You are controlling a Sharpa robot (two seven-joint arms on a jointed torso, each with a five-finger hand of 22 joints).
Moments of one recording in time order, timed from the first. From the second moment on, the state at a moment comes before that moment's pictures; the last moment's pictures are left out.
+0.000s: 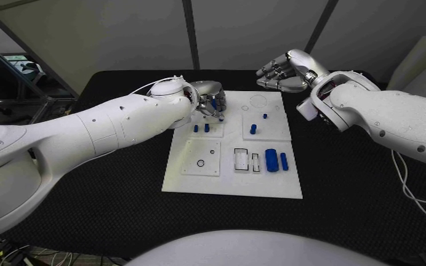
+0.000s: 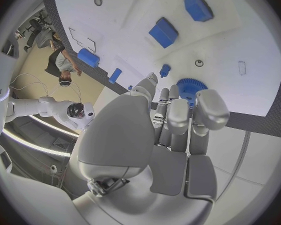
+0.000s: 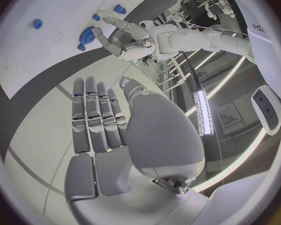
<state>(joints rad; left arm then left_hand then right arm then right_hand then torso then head) 1.16 -0.48 0.02 1.11 -1.45 -0.06 -0.05 1.47 -0.14 0.17 0.15 0.14 0.91 0.13 0.24 0.20 0.96 0.07 0.42 0.12 1.43 -0.01 1.23 0.97 0.13 1.44 0.09 1.06 1.21 1.19 -0.77 0.07 1.39 -0.96 -0.33 0.17 1.44 -0.12 0.23 0.19 0.30 1.00 0.21 0.07 0.07 1.20 0.14 0.07 0.07 1.25 0.08 0.07 0.18 0.17 0.94 0.19 0.42 0.33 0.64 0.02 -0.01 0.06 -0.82</state>
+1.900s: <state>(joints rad) 1.15 -0.45 0.02 1.07 -1.46 -0.01 -0.06 1.51 -0.13 0.38 0.07 0.14 0.99 0.15 0.19 0.15 1.09 0.08 0.31 0.08 1.44 -0.01 1.26 0.95 0.13 1.46 0.09 1.17 1.31 1.19 -0.77 0.07 1.39 -0.96 -0.32 0.17 1.44 -0.12 0.23 0.19 0.31 1.00 0.21 0.07 0.07 1.20 0.14 0.07 0.07 1.25 0.08 0.07 0.18 0.17 0.94 0.19 0.41 0.33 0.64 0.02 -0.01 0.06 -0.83</state>
